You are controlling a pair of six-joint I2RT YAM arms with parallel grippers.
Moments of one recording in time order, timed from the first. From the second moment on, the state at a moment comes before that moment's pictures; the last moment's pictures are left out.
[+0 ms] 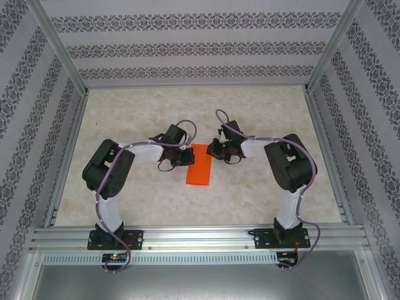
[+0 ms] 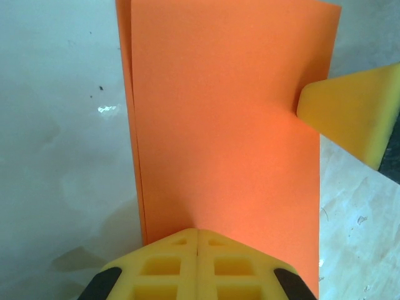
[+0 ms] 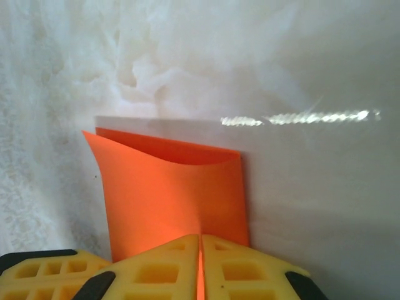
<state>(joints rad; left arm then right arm) -0.55 1.90 1.06 -0.23 0.40 -0.58 0.45 1.93 1.01 -0.05 -0.44 0.76</state>
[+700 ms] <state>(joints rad) -0.55 1.90 1.06 -0.23 0.40 -0.58 0.40 1.98 1.09 -0.09 -0.46 0.76</state>
